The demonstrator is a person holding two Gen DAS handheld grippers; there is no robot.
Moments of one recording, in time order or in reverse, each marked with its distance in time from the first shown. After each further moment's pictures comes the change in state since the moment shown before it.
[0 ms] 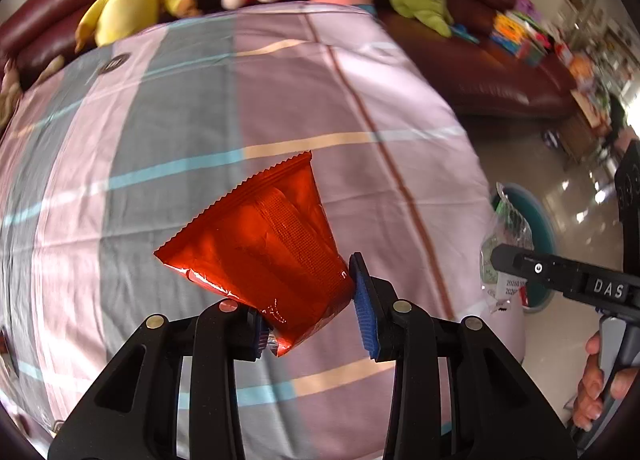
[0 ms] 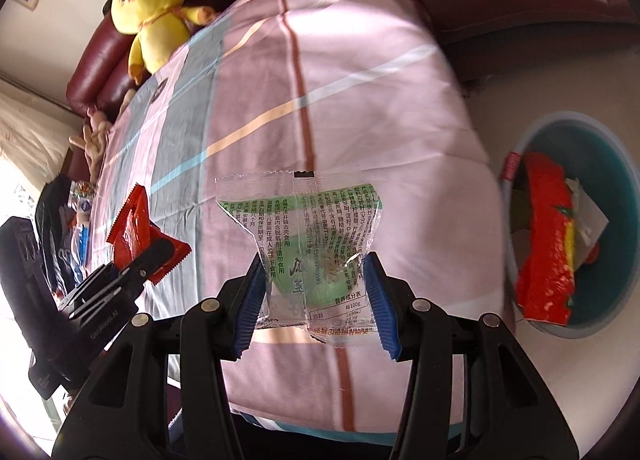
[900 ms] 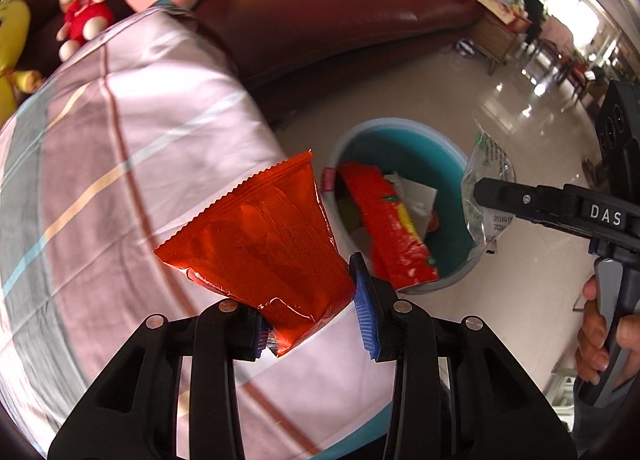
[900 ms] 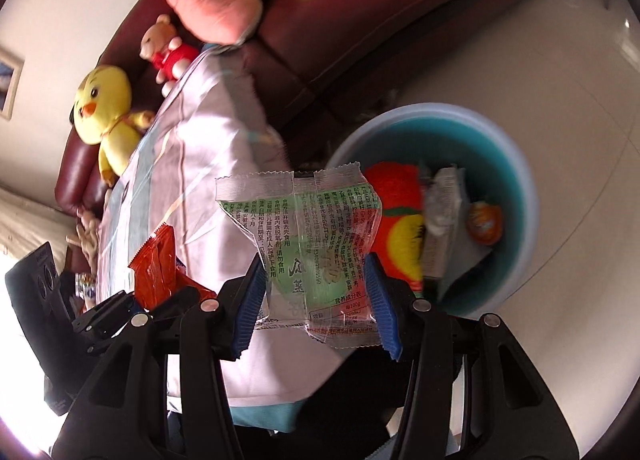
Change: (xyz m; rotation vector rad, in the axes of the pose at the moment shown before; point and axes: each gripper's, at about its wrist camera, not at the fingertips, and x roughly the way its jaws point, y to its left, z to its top) left arm 0.047 -0.192 0.006 0.357 0.109 -0.187; right arm -0.096 -0.173 -0.025 0.268 -0.207 -0.015
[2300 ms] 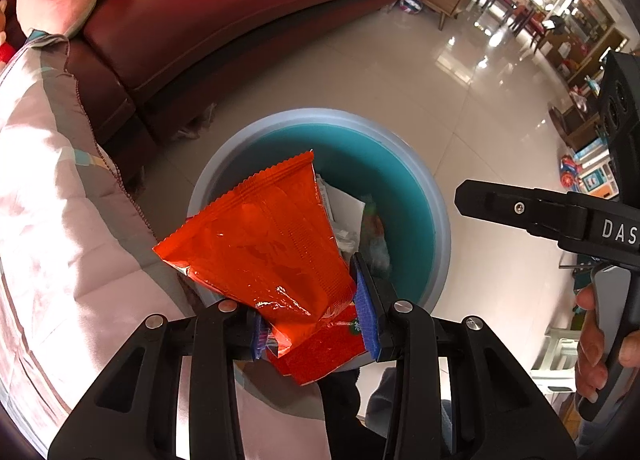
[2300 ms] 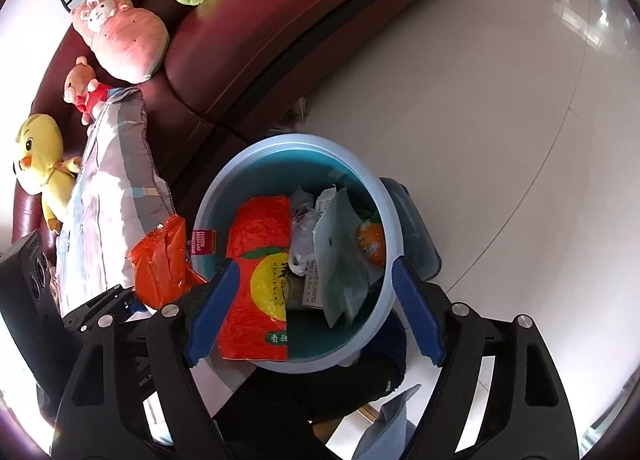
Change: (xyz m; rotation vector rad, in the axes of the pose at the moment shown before) left arm 0.097 -0.090 0.055 0.161 0.103 -0.129; right arm -0.006 -0.090 0.030 0.140 0.004 -0.194
